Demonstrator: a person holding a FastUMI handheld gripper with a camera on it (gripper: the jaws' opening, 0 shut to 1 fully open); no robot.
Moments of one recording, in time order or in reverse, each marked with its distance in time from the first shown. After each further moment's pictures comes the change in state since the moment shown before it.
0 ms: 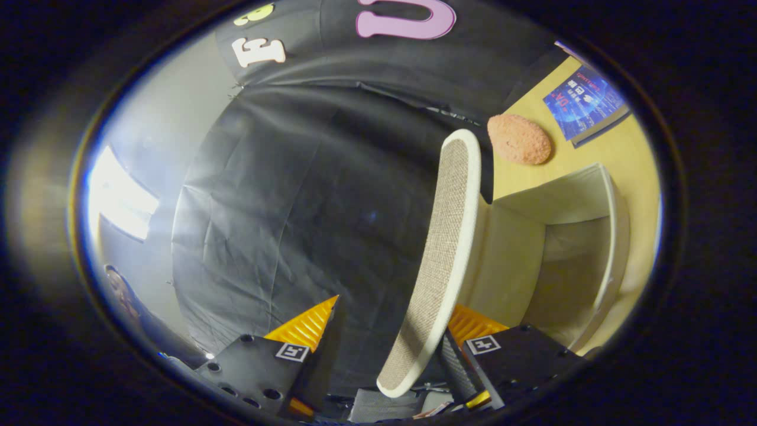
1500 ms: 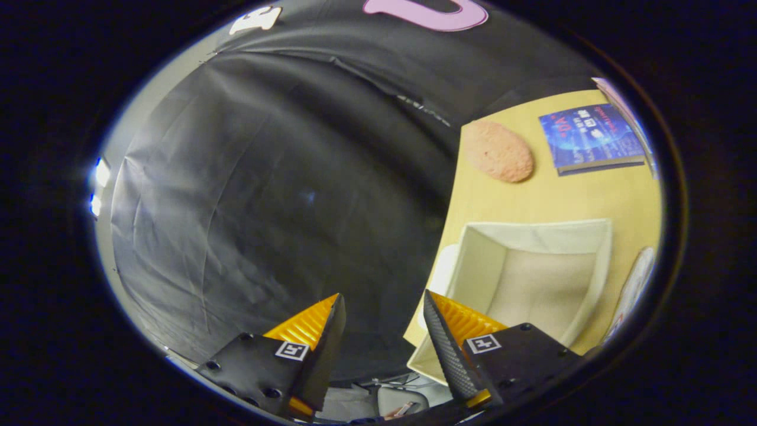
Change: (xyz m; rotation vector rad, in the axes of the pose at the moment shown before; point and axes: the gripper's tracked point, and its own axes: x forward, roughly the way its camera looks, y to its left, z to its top) arm 0.059 -0.030 0.038 -0.105 0.028 -0.341
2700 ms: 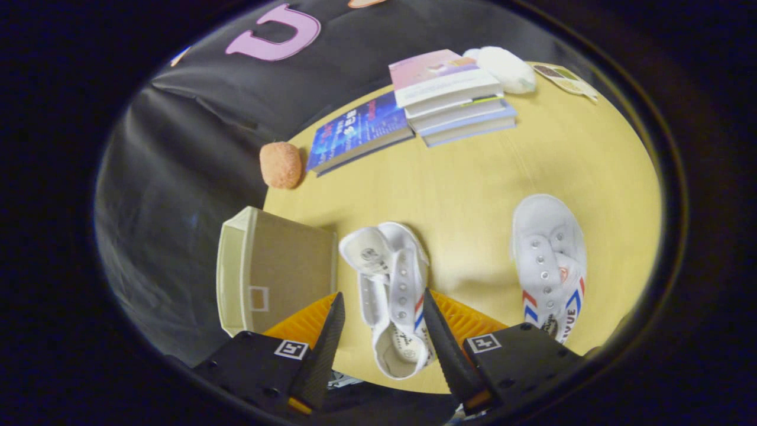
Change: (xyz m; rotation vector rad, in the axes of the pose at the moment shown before) arm -0.201 -0.308 -0.046 0.131 -0.026 -0.583
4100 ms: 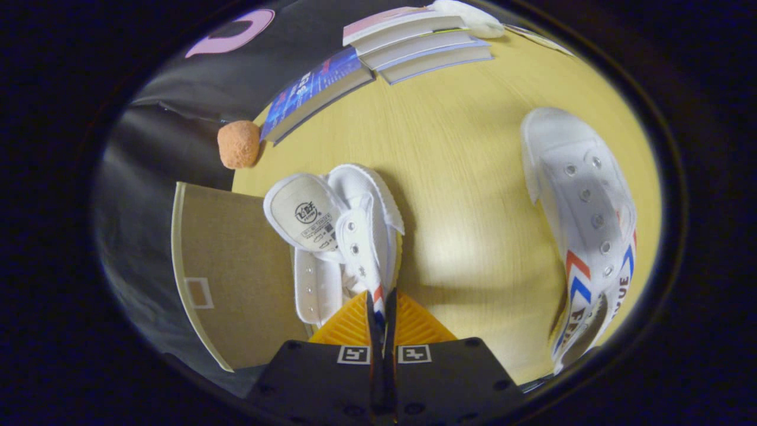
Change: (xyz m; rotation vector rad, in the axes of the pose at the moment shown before) arm 0.052 -0.017 -0.045 0.123 0.093 -0.019
